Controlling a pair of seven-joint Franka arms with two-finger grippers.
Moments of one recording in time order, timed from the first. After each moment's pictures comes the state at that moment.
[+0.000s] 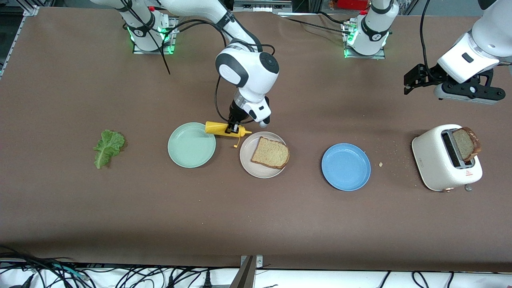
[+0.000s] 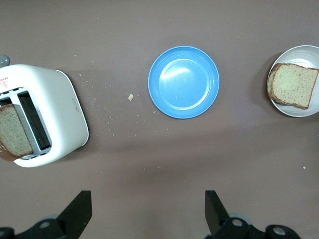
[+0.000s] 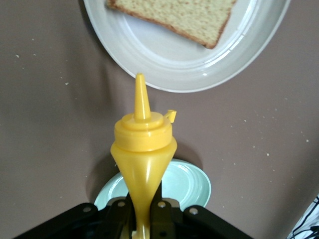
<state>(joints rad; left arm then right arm) -0.08 -0.08 -0.04 -1.74 -0.01 1.62 0.02 0.88 0.65 -0.03 -1.54 -0.52 1.96 -0.43</state>
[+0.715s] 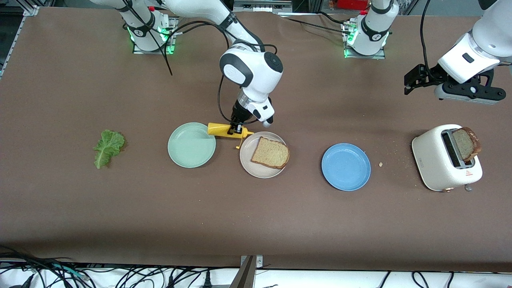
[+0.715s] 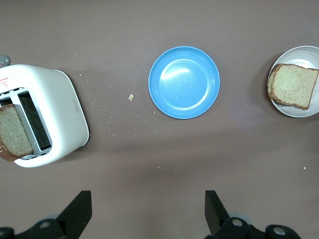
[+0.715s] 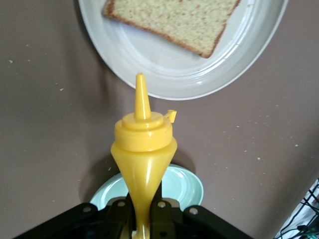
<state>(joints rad) -0.08 -0.08 -0.04 -1.74 -0.01 1.62 0.02 0.89 0.66 -0.04 -1.50 -0.54 1.96 -0.43</state>
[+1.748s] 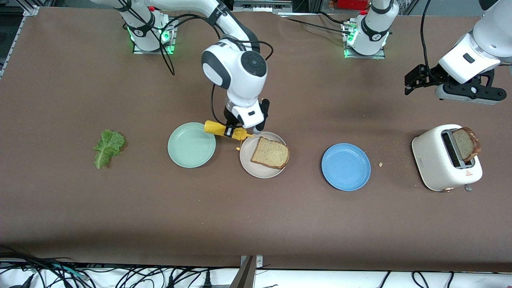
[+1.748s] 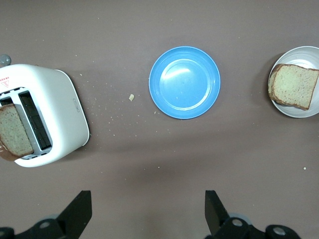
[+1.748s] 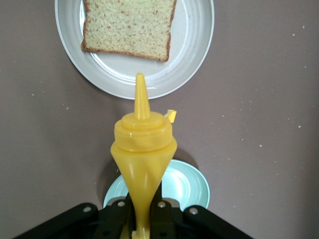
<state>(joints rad) -0.08 -0.08 -0.04 -1.74 -0.01 1.62 0.02 0.79 0.59 -0.04 -1.43 -0.27 1.93 -0.46</state>
